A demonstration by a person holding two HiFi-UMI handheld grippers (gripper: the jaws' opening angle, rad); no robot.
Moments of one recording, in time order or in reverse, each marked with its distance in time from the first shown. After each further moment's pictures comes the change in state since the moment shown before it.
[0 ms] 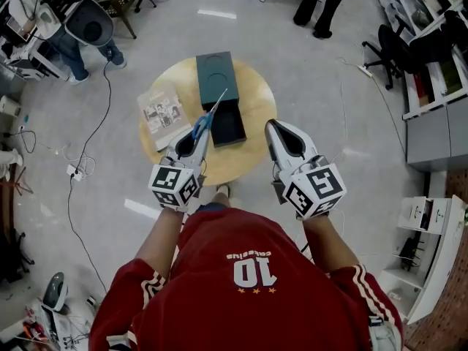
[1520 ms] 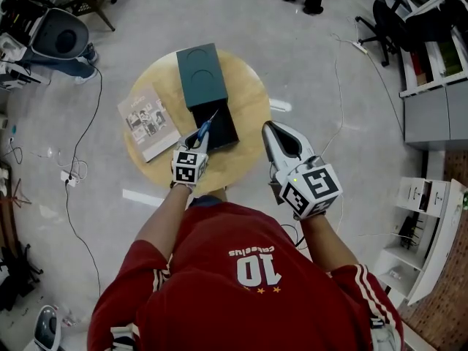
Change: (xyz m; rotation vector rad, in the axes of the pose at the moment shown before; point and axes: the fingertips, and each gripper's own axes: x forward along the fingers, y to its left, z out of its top) left arm 0.108 0.072 -0.200 0.086 0.429 0.029; right arm 0.036 -0.059 -0.043 0.087 0.100 -0.093
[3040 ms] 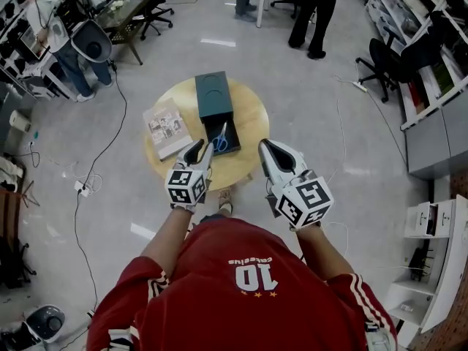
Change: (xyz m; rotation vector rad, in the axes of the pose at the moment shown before) left arm -0.165 -0.080 0.096 -0.078 -0.356 0.051; right arm -0.115 0.074 0.015 -0.080 -0.160 0.114
